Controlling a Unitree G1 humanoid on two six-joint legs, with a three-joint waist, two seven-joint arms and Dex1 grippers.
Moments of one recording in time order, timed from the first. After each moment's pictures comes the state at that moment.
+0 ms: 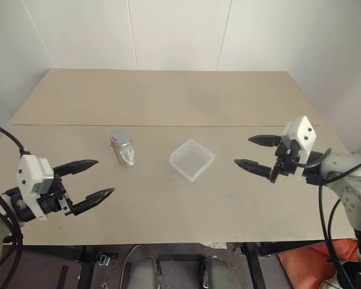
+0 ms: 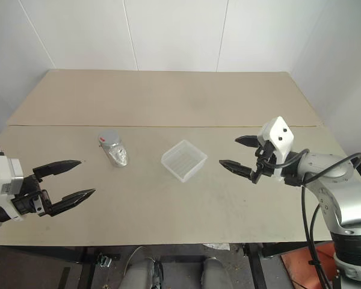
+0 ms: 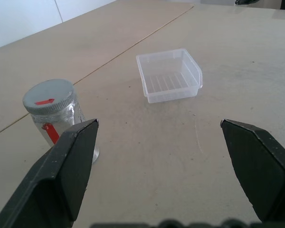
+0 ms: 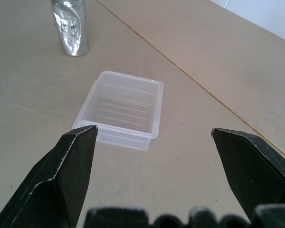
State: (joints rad) left arm 0.20 0.84 0.55 -0.46 -0.69 0.38 -1.03; right arm -0.33 -0.85 -0.15 -0.35 0.53 0.60 0.86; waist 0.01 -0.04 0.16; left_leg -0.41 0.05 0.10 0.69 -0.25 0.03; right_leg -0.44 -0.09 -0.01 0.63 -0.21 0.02
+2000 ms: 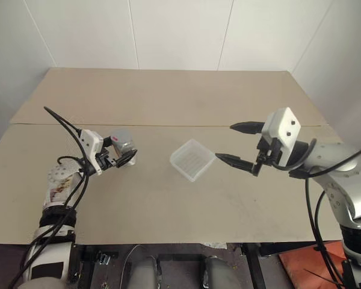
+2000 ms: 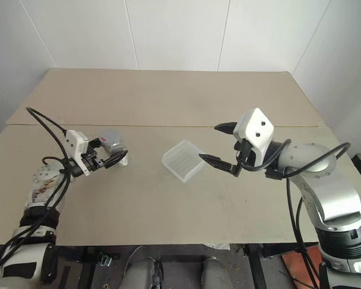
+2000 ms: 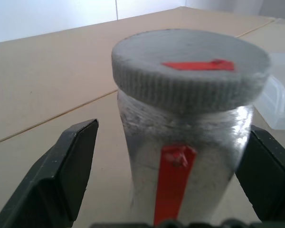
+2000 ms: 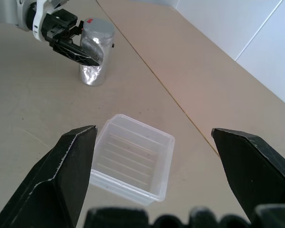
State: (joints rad) left arm -0.59 0.52 0.17 0.68 -0.30 -0.13 -0.98; right arm -0.45 -0.79 -0.06 -0.48 0.45 0.59 0.82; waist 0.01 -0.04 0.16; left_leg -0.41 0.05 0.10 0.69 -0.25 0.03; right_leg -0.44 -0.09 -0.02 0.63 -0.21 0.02
